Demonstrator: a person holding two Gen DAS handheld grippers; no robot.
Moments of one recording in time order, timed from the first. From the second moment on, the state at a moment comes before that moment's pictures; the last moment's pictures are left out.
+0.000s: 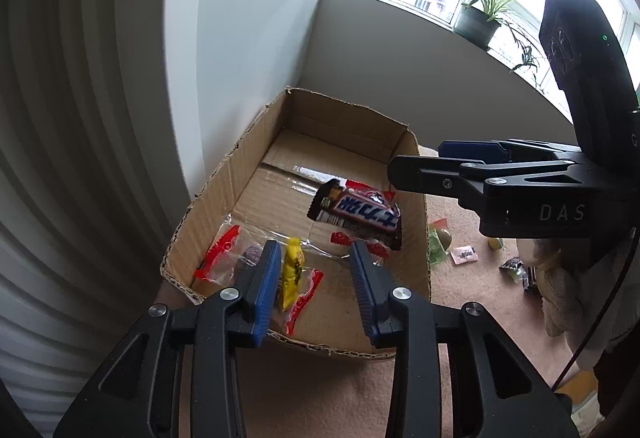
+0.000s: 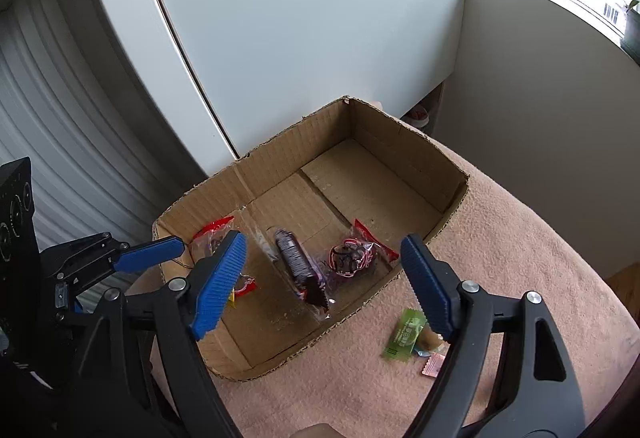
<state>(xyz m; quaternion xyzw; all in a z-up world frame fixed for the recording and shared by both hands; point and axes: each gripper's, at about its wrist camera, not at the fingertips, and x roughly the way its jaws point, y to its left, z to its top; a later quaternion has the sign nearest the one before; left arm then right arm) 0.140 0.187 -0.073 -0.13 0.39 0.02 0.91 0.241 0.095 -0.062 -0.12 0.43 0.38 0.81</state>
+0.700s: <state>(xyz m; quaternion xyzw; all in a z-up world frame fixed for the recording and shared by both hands) 0.143 0.125 -0.062 -0.10 0.39 -0.05 0.91 0.237 -0.064 -0.046 -0.09 0.44 0.27 0.85</state>
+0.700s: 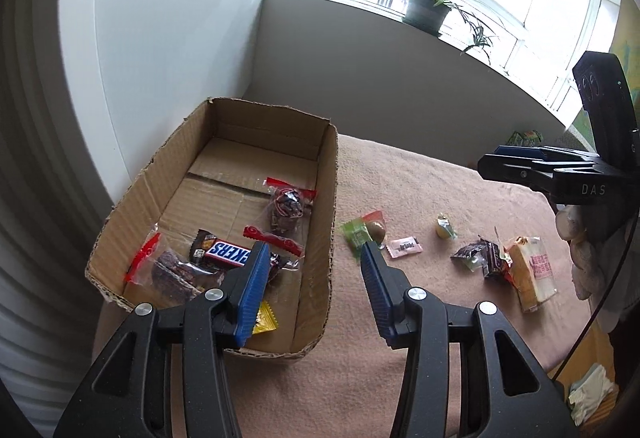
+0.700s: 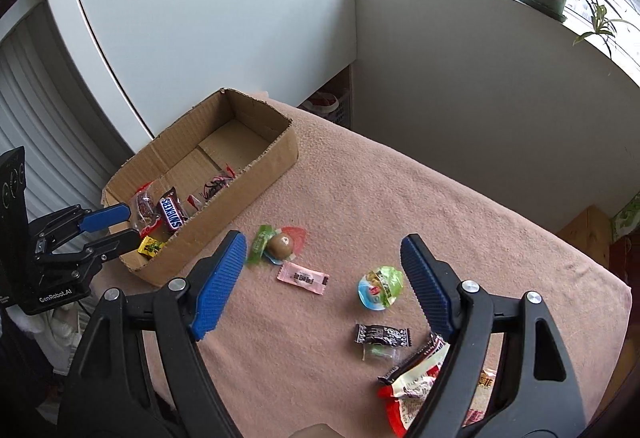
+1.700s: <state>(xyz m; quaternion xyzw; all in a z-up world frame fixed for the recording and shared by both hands) 0.204 0.033 -0.118 -0.08 0.48 -0.11 0.87 0.288 -0.088 -0.129 -0.03 0.53 0.27 0.80</state>
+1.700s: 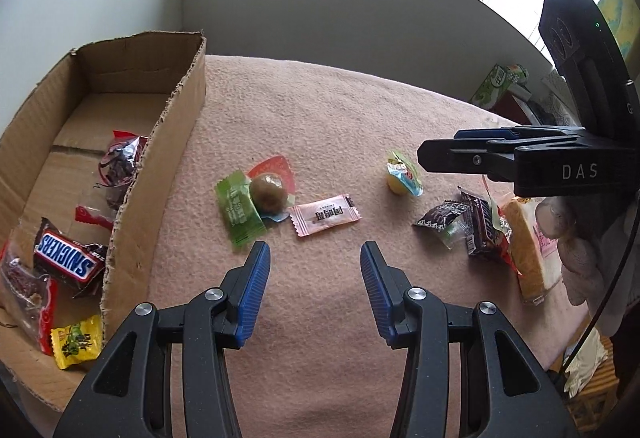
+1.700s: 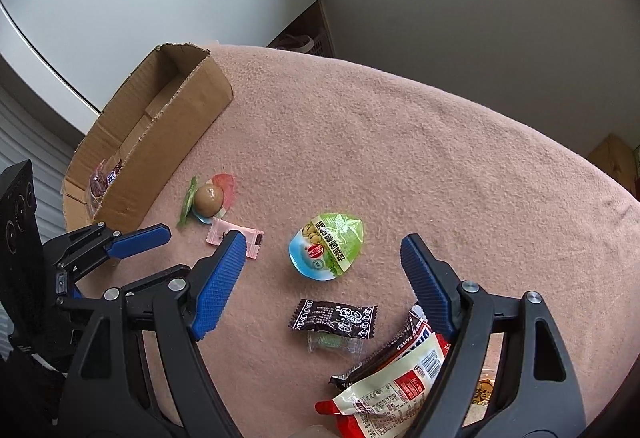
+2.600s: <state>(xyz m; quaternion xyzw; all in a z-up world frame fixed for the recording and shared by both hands) 0.250 0.029 -0.131 -0.02 0.48 -0.05 0.88 0.304 -0.075 -0.146 -0.05 0.56 0.27 0.78</state>
